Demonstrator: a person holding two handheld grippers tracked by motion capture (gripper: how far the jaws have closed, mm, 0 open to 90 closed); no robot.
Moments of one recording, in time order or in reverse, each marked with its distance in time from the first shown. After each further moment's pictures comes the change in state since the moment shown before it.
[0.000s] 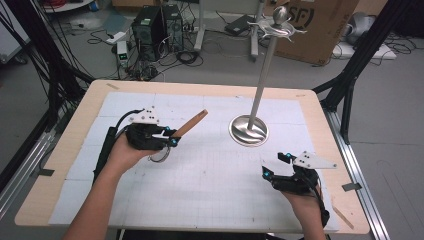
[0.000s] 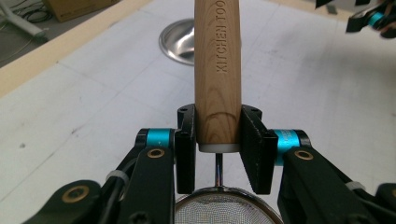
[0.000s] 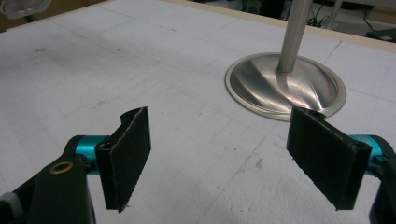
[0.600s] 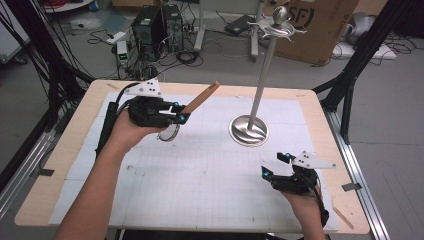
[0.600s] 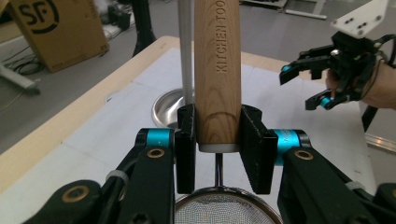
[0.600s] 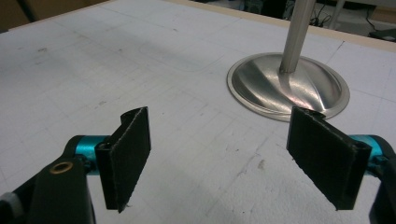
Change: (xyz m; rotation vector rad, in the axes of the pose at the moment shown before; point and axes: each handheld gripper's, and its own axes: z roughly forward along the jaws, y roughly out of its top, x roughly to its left) left arm -0.002 0.075 -0.014 -0.111 -0.055 0.084; right arm 0.000 0.000 0.001 0.000 0.005 0.000
